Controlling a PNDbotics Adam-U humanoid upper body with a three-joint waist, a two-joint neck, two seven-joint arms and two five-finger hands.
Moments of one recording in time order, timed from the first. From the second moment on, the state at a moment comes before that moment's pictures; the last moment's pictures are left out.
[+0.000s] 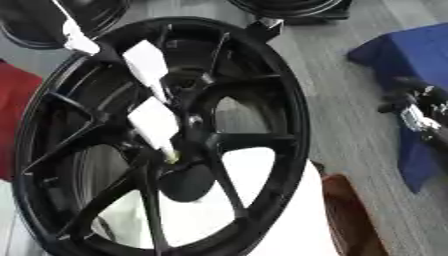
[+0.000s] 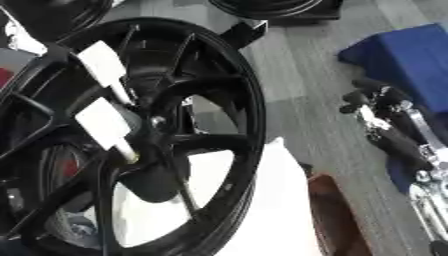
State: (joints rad) left arm -1.34 0.63 -0.47 -1.24 -0.41 -0.41 -0.71; right arm 0.00 -0.50 -0.13 -1.98 -0.23 0.05 0.01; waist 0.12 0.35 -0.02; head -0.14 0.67
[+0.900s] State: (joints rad) left arm -1.34 0.65 -0.49 -1.31 -0.20 -0.33 -0.79; right arm -0.03 -0.50 -0.12 -1.97 -0.22 0.06 0.02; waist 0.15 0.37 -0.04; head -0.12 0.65
